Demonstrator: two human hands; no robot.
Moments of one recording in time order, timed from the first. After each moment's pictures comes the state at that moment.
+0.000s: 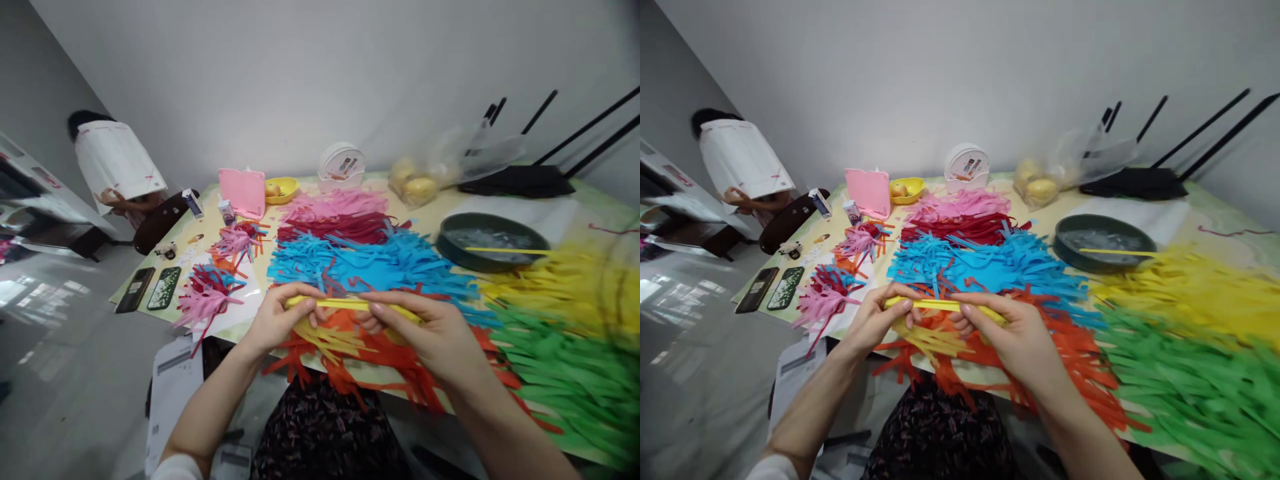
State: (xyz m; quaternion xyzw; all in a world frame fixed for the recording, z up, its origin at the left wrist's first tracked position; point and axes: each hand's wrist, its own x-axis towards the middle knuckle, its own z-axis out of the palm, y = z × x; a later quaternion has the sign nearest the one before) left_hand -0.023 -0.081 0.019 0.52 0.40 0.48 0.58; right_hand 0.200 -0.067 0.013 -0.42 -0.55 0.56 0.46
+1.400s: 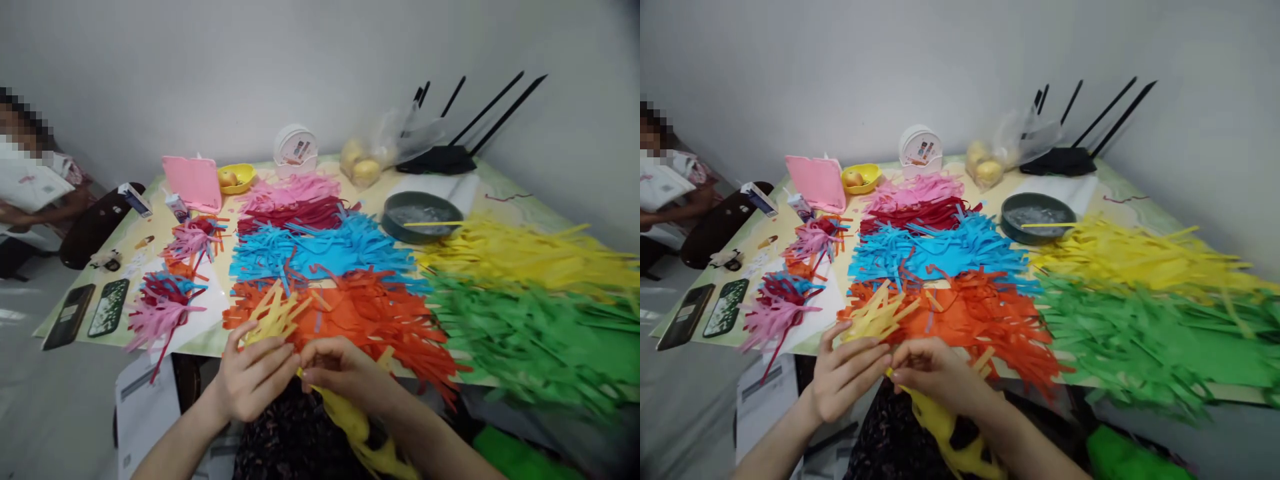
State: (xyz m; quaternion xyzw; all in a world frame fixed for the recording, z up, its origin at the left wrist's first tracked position) left_hand -0.036 -0.117 -0.012 0.89 0.27 0.35 -0.10; right_hand 0.177 -0.103 -0.025 -0.28 -0.50 0.77 0.30
